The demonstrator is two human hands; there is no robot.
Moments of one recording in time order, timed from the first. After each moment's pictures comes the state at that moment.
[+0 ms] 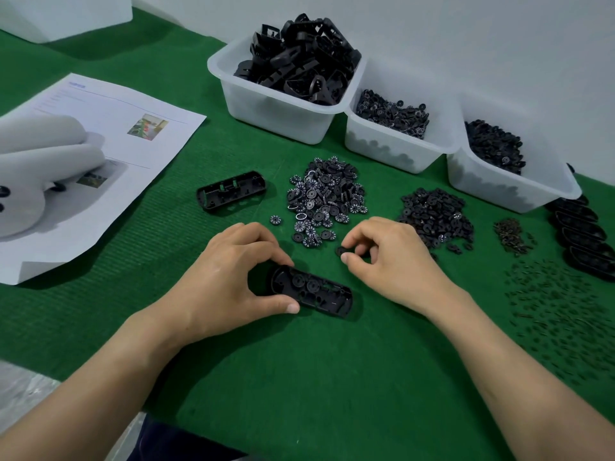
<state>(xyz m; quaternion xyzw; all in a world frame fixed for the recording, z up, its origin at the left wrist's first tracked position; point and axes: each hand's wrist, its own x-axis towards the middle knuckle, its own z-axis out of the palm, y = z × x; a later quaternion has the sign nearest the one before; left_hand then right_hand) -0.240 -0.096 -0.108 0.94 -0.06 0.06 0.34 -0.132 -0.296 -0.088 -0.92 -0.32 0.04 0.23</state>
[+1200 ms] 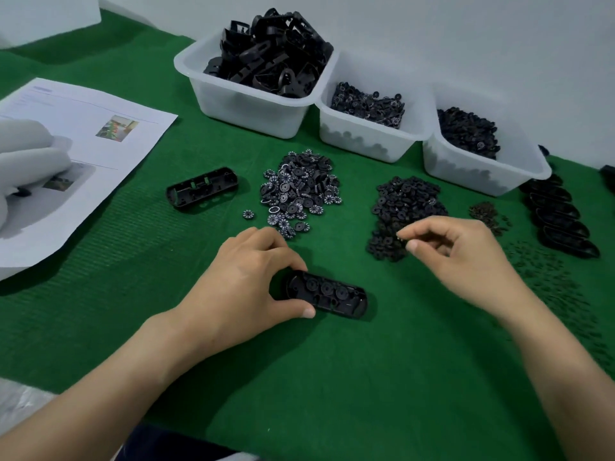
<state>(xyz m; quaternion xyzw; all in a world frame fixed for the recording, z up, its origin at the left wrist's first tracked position) -0.236 -0.139 -0.097 0.95 -0.06 0.04 0.30 -0.131 -0.381 -0.067 -0.91 -0.23 0.02 0.33</state>
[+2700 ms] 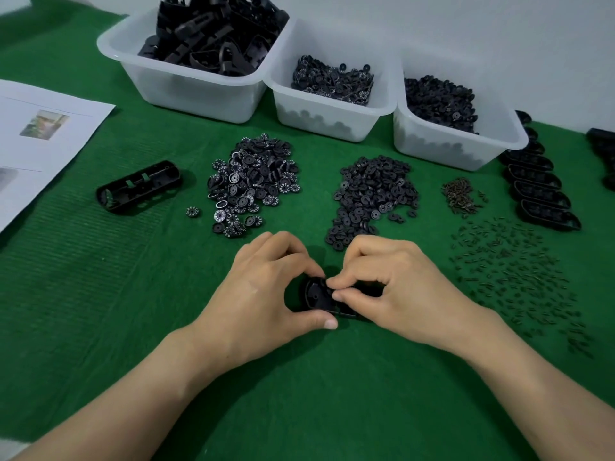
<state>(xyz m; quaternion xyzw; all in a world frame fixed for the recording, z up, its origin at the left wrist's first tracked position) -0.213 -0.202 -0.107 0.94 -0.10 0.04 0.34 -0.153 -0.383 -0.077 -0.87 -0.41 0.08 0.28</state>
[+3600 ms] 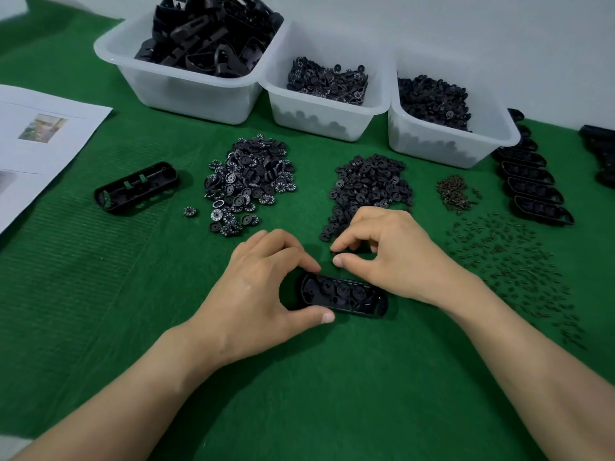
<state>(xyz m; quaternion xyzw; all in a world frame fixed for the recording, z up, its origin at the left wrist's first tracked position) -0.215 -0.202 -0.104 0.93 -0.09 0.03 0.34 -0.123 -0.379 -0.083 -0.91 -0.33 0.07 0.24</state>
